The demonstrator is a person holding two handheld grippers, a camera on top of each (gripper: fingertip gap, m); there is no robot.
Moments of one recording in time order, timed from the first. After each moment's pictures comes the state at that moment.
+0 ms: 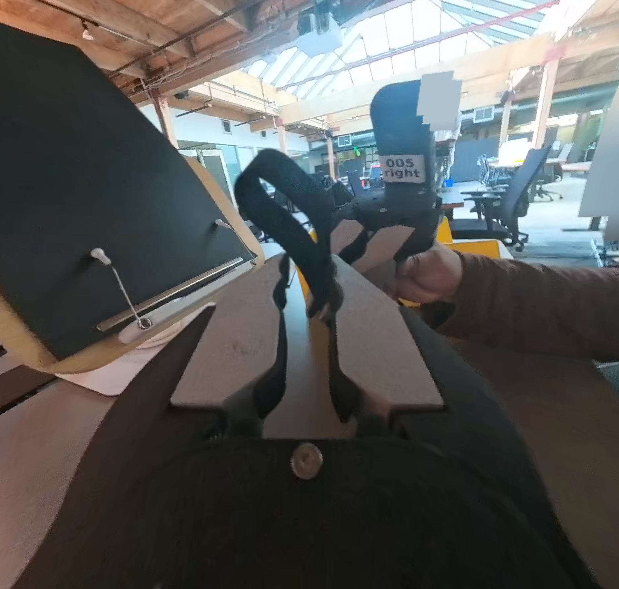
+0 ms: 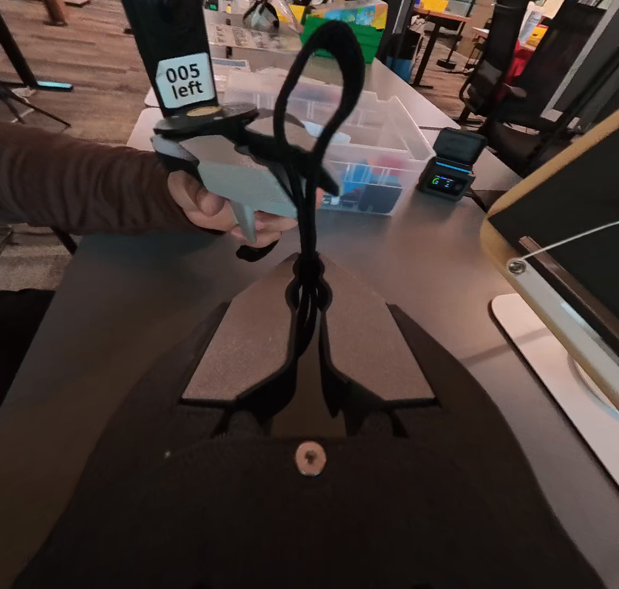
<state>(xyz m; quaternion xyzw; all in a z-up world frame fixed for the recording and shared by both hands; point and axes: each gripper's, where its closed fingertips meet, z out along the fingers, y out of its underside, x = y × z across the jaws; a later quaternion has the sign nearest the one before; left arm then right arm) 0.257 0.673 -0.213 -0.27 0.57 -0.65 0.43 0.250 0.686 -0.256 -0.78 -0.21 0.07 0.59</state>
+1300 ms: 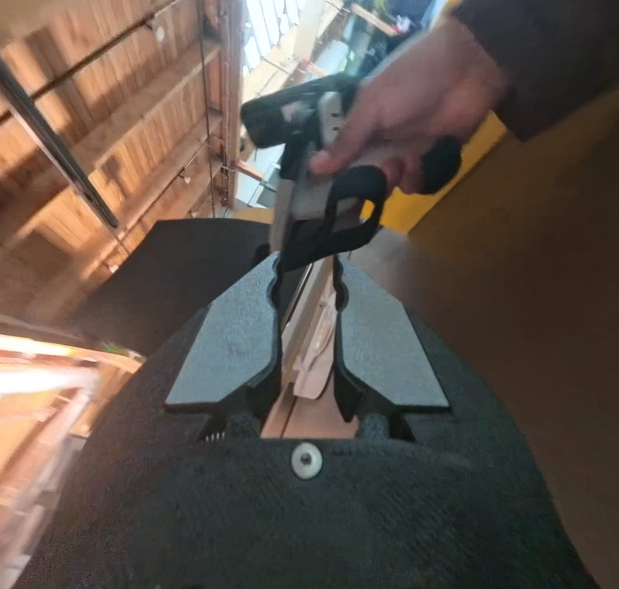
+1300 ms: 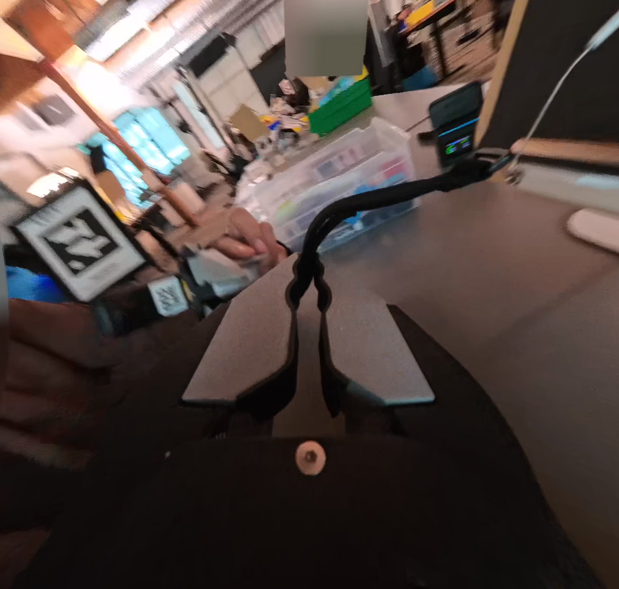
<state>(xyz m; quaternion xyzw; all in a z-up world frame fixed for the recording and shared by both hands) 0.260 0.644 -0.243 -0.05 0.65 -0.30 0.69 0.296 0.677 -0.233 -0.73 0.01 0.32 0.60</state>
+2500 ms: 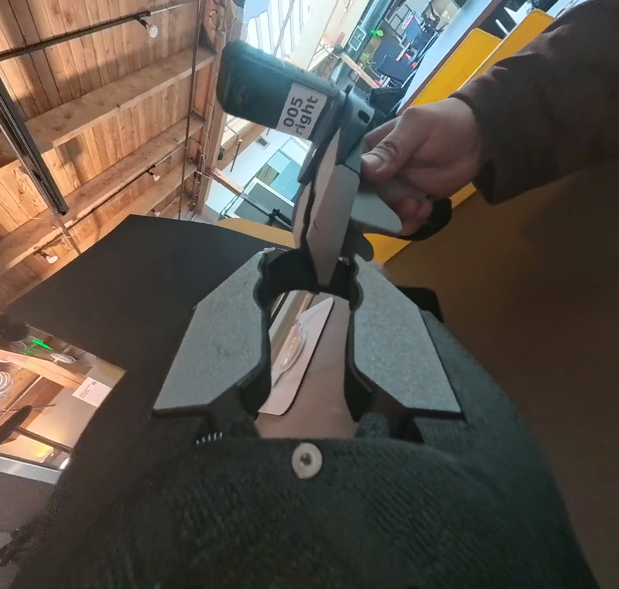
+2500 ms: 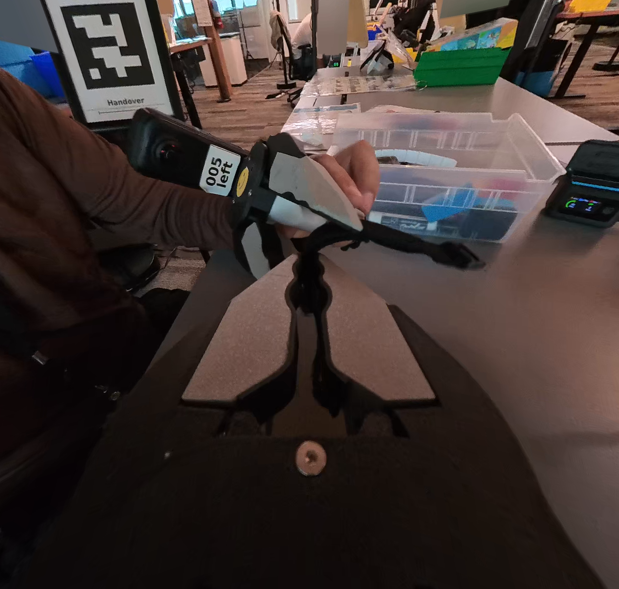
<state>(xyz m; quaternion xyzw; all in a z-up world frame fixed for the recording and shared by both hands) 0.247 0.639 -0.231 -0.07 0.66 -0.38 0.65 0.213 0.658 -0.242 -0.73 -0.26 0.25 0.57</state>
